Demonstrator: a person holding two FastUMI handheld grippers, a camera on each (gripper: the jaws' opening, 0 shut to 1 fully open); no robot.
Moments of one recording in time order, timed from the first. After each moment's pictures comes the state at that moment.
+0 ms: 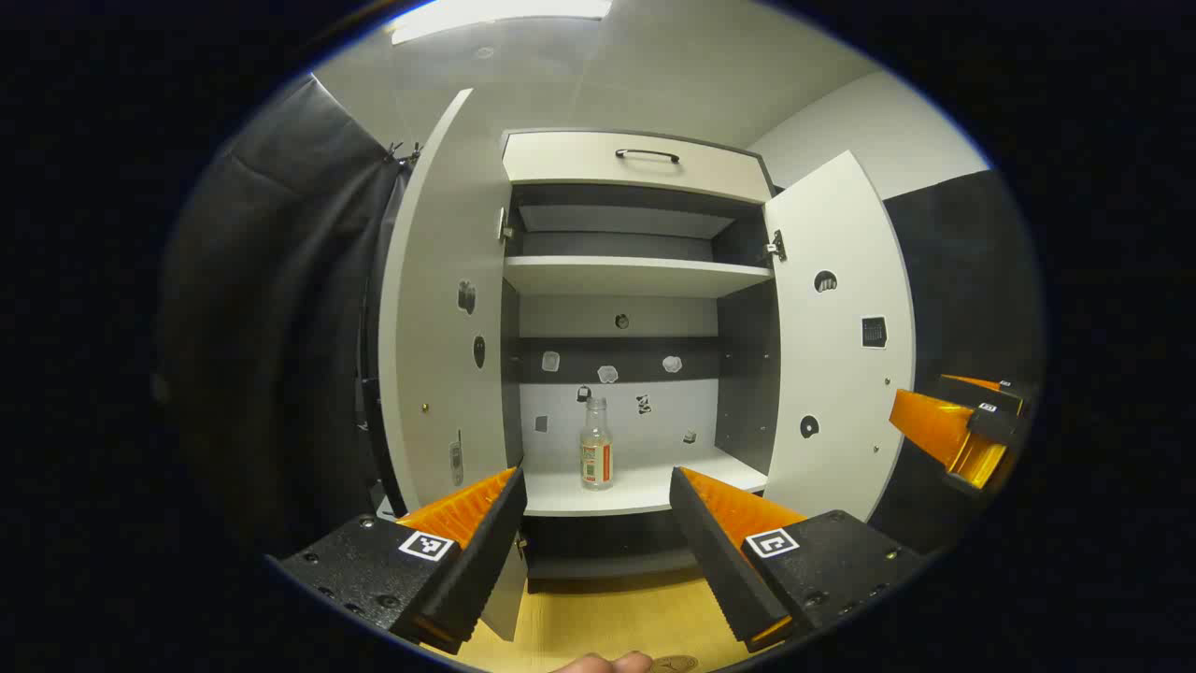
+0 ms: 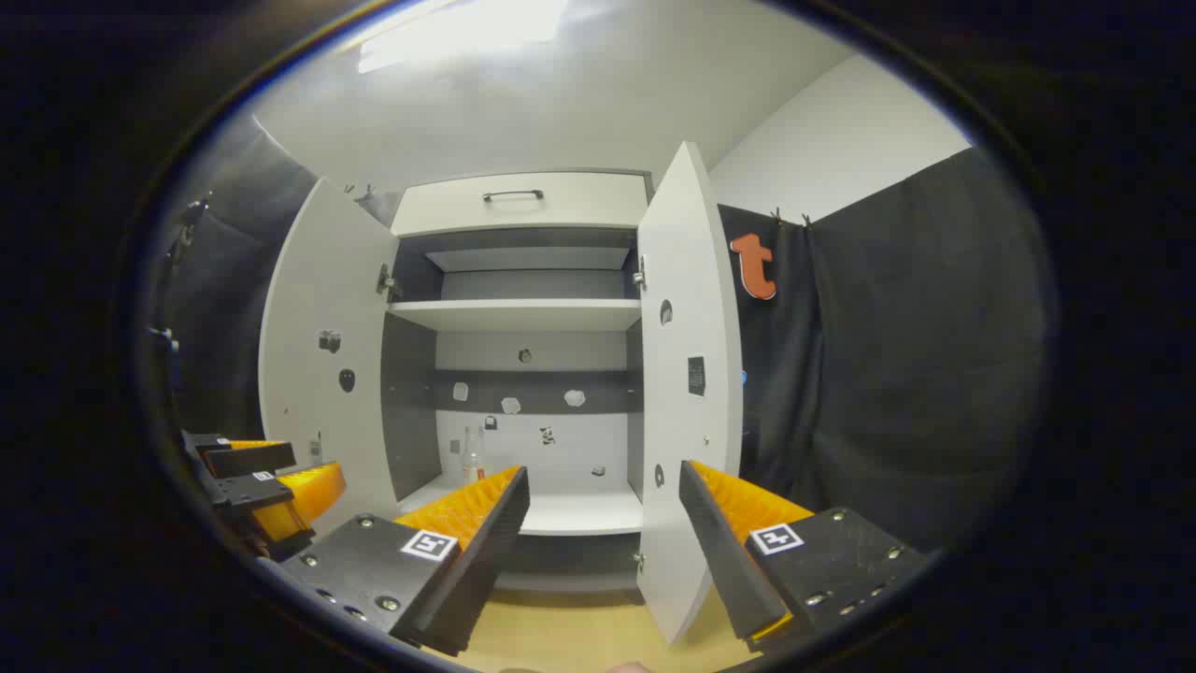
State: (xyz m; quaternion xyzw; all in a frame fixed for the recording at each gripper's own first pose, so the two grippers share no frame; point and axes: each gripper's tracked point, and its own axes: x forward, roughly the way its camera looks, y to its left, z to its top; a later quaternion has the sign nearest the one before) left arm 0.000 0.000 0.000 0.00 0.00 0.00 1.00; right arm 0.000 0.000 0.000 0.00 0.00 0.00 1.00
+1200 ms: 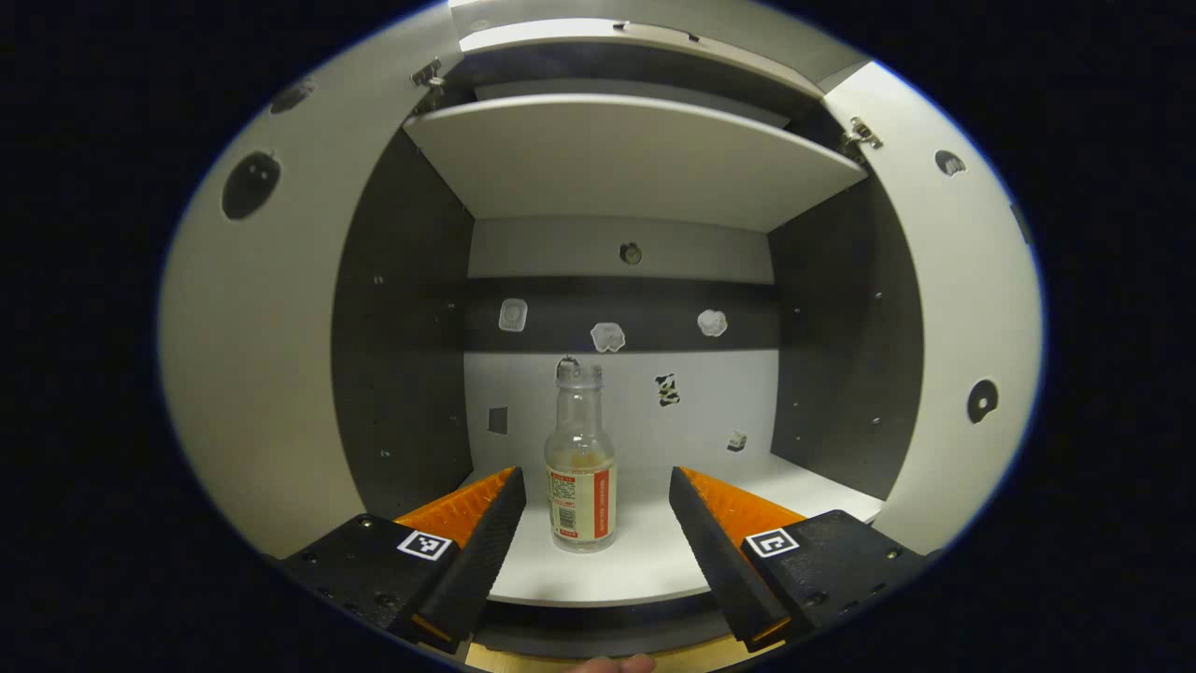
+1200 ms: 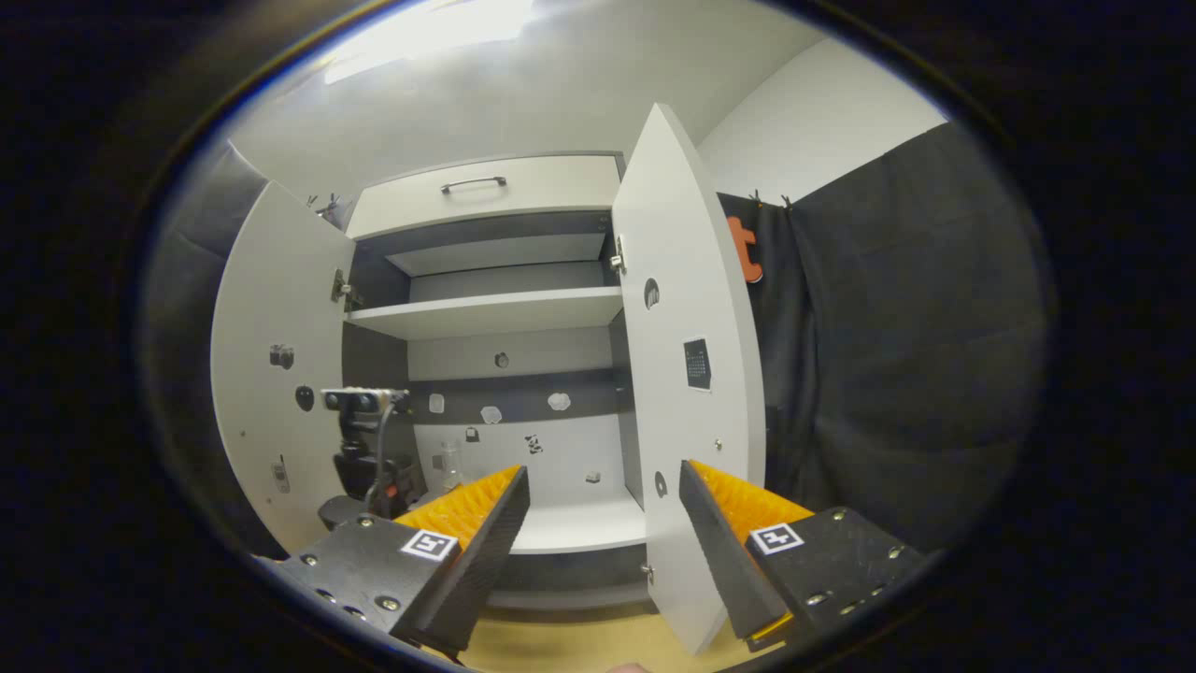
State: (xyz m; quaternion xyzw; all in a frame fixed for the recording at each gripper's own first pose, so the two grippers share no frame) left arm 0.287 -0.001 -0.103 0.00 0.01 0.01 1.00; right arm 0.052 -0.015 -0.014 0.04 0.00 -0.03 1.00
